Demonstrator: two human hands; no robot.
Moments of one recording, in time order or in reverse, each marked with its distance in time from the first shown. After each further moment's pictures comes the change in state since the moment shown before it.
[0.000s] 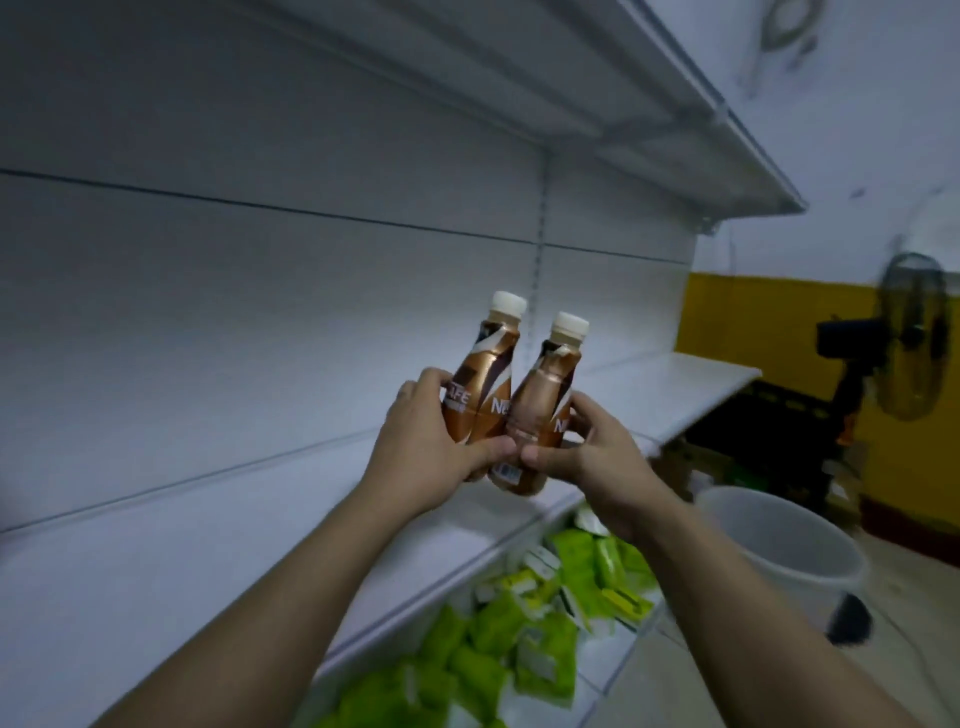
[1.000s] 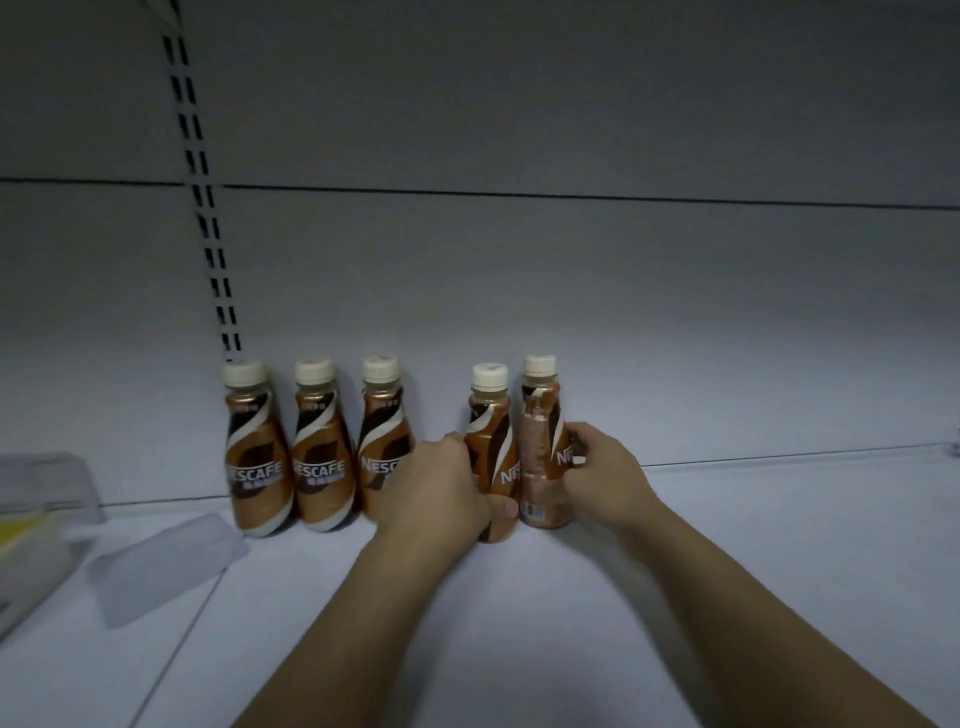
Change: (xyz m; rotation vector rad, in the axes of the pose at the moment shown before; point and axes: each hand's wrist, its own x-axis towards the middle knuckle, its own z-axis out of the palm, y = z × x) left_hand -0.057 -0.148 -0.192 0.672 0.164 -0.605; right_hand 0.072 0.052 0.299 -0.301 -0.456 -0.049
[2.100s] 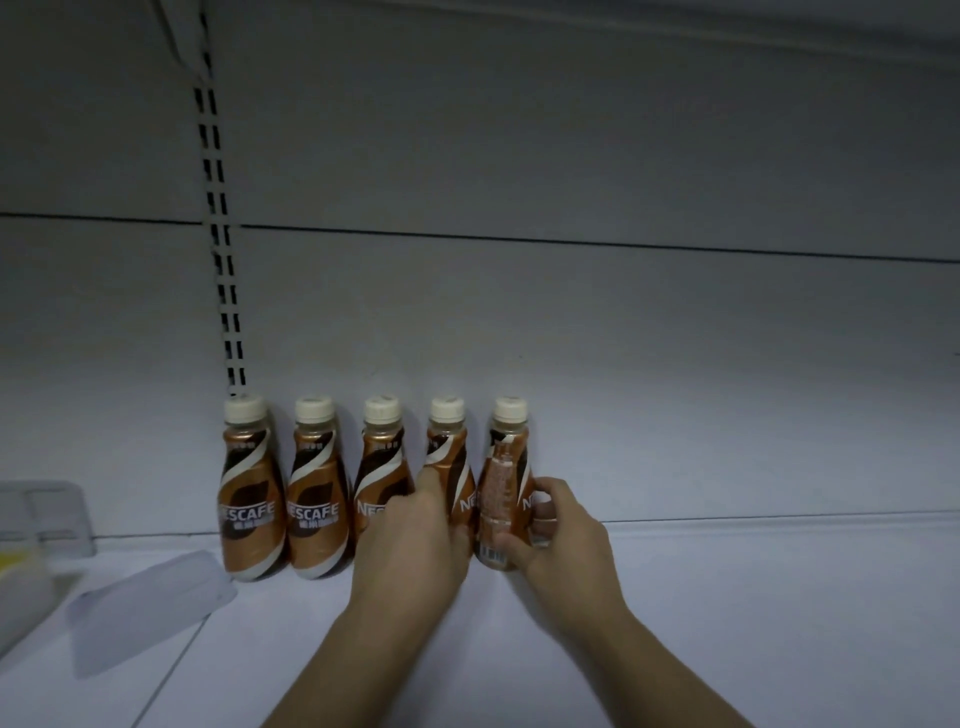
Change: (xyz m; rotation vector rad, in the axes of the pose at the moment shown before) left_hand -0.005 -0.012 0.004 -0.053 0.278 0.056; right_hand -0.008 0.016 0.042 0.027 0.075 -0.165
